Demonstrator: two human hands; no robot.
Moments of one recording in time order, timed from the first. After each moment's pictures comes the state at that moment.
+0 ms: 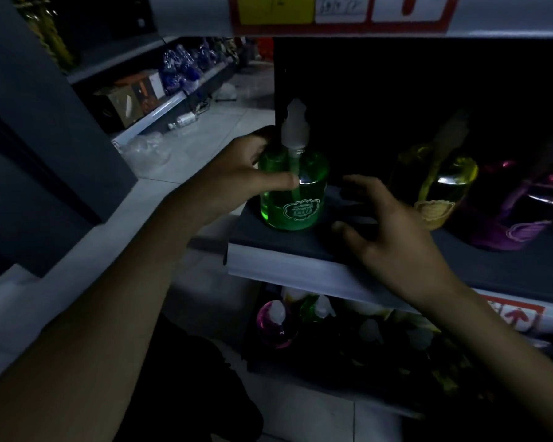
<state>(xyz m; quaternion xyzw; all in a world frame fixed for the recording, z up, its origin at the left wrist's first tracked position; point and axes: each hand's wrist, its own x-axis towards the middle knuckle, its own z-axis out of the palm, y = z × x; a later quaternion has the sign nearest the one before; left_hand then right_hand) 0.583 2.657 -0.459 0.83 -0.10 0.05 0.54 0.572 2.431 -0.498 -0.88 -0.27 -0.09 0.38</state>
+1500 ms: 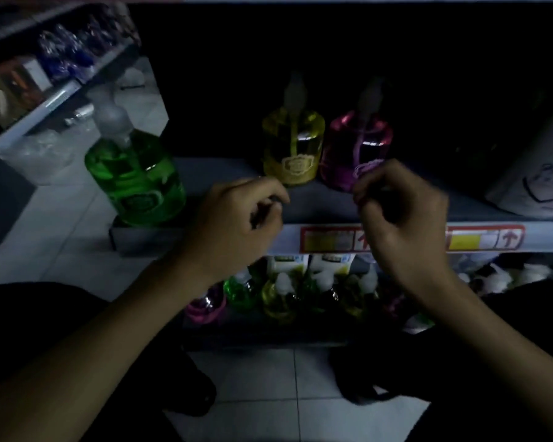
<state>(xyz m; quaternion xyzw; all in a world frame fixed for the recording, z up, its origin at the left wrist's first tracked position) 0.515 2.515 -0.491 0.88 -0.27 0.21 0.32 0.509 2.305 -0.490 -0.83 -0.18 -0.30 0.44</state>
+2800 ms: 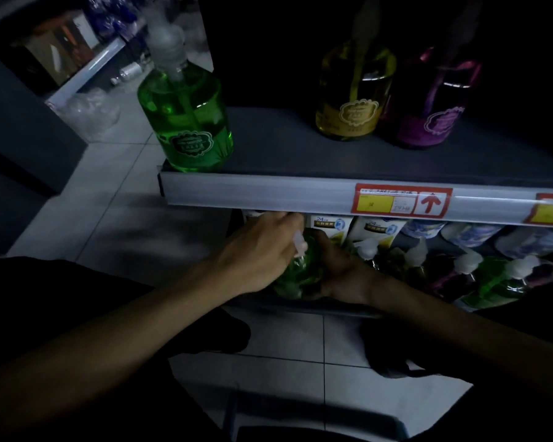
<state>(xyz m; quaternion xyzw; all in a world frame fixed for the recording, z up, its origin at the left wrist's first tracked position) 0.485 2.540 -0.563 0.96 -0.19 -0.01 0.23 0.508 2.361 -0.636 -0.86 -0.18 0.27 0.40</state>
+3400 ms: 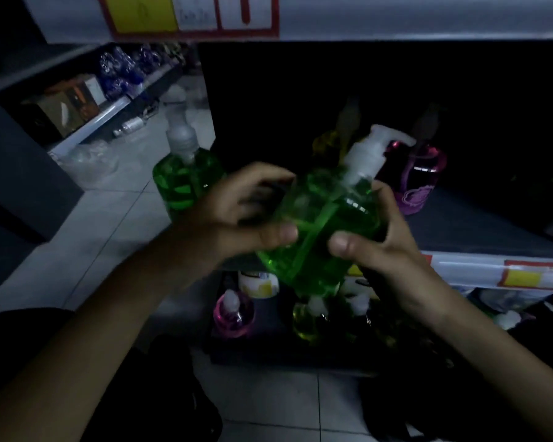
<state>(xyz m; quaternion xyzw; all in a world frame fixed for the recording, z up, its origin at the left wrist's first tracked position) 0.510 2.579 -0.453 0.76 -0.22 -0.03 0.61 0.507 2.362 -0.479 -0.64 -0.18 0.07 0.74</state>
